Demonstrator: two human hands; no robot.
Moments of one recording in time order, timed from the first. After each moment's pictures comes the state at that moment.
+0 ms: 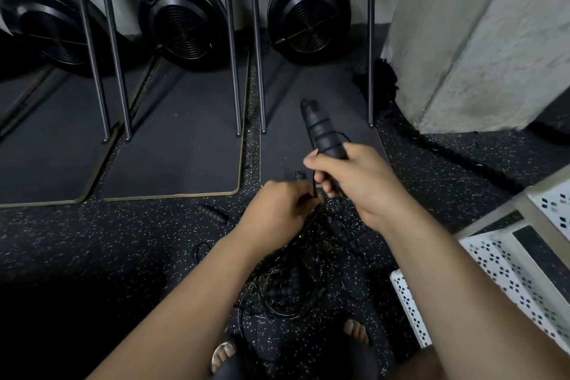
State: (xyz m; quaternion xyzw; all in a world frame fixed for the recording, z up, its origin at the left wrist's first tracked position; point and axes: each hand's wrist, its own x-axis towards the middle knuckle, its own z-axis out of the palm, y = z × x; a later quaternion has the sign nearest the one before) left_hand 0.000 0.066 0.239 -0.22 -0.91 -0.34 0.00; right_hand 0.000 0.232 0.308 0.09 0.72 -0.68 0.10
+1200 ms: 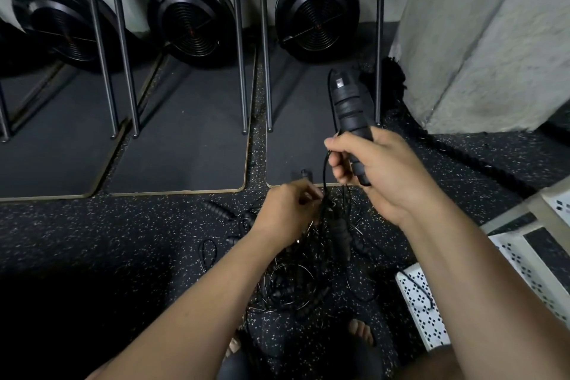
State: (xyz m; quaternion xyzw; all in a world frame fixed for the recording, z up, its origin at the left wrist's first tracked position) left_hand 0.001 0.075 0.221 -0.04 -0.88 -0.46 -0.11; right_hand 0.004 0.235 0.333 0.07 0.66 -0.74 0.08
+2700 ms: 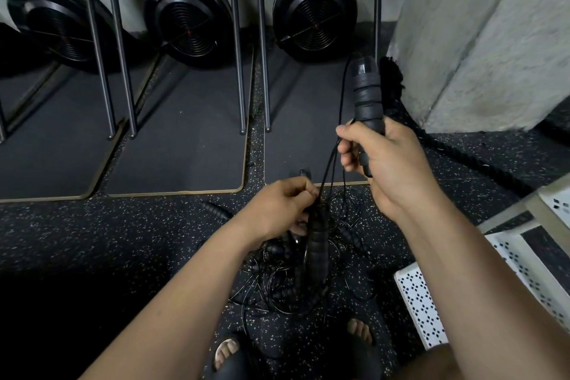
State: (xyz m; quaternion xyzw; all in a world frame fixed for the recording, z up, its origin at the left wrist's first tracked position) left_hand 0.002 0.061 0.249 -0.05 -0.77 -0.58 -0.26; right_hand -0.001 0.235 0.333 0.10 0.66 -0.75 -0.03
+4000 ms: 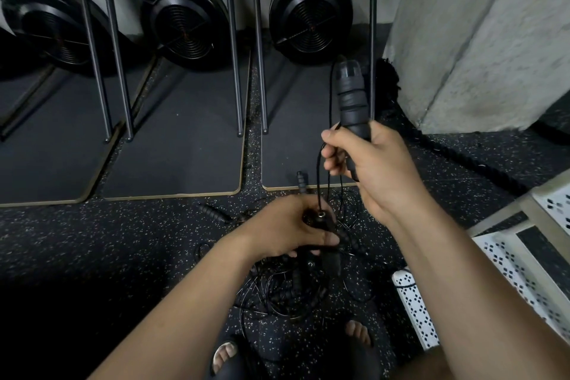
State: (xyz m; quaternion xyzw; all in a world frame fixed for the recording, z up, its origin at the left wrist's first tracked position) left_hand 0.011 0.065 0.250 -0.13 -0.80 -0.50 -0.32; right_hand 0.001 0.231 0.330 0.06 0.66 -0.75 -0.01
